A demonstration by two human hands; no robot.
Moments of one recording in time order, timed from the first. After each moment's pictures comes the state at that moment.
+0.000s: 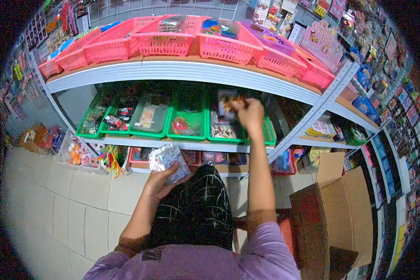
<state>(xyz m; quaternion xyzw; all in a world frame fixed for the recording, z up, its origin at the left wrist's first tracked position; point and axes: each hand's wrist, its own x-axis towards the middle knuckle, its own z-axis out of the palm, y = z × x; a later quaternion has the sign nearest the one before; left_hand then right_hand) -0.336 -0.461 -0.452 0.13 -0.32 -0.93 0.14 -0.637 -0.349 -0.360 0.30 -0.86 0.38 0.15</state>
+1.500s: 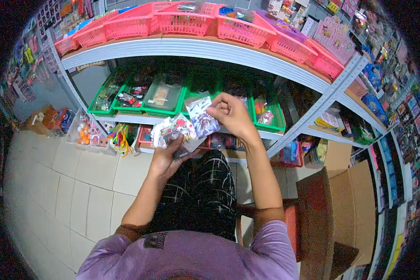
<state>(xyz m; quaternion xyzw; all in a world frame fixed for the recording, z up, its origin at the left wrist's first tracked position) -0.319 -0.442 -0.420 0.10 -0.32 -0.91 0.25 -0.503 -0.351 -0.347 0.47 -0.62 0.58 -0.23</state>
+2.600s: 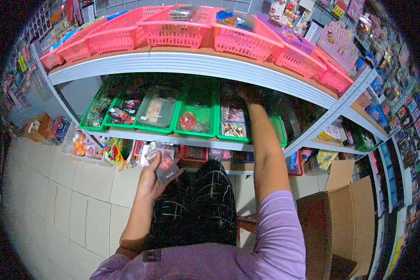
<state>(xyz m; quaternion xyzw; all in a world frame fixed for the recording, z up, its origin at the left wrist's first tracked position) -0.316 -0.477 -0.442 0.18 -0.25 -0.93 0.22 -0.851 -0.477 -0.463 0.54 -0.77 0.26 0.23</state>
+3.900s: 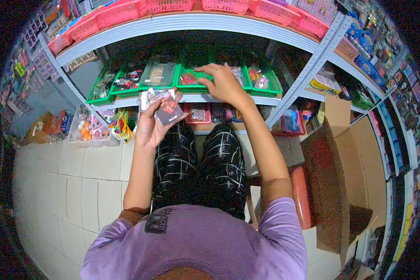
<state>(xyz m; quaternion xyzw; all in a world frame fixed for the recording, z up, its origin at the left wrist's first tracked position) -0.291 -0.470 -0.405 0.02 -0.26 -0.94 0.21 -0.493 -0.351 -0.353 0.61 -0.73 0.28 0.13</state>
